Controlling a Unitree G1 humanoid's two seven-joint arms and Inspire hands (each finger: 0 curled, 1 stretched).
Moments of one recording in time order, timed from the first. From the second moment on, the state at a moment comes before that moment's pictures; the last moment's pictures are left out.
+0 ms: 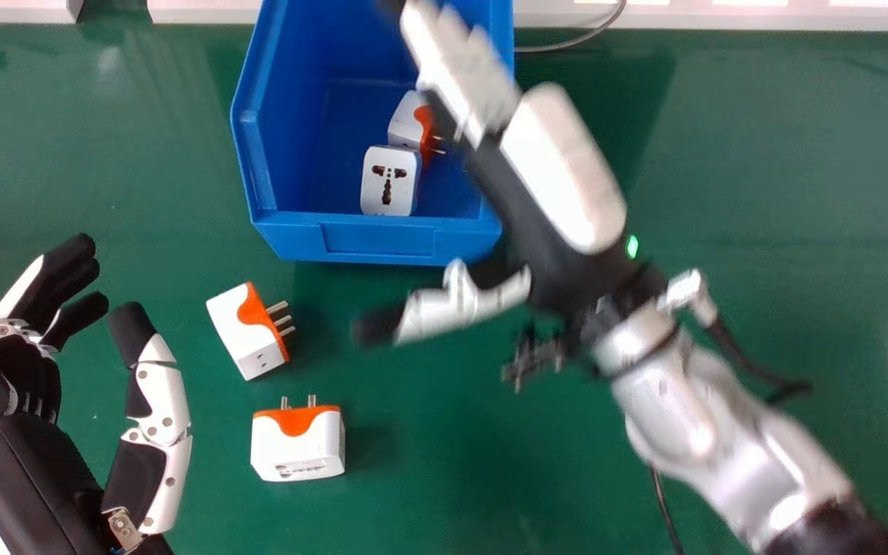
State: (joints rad) left arm 0.57 -0.12 -0.09 -0.26 0.43 -0.74 0.74; right arm -0.37 -0.27 0.48 0.34 -0.64 -0.64 -0.31
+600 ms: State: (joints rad) left arm 0.58 -0.12 -0.09 -0.26 0.43 -0.74 0.77; right arm -0.44 -0.24 0.64 0.50 -0.79 -0.68 -0.10
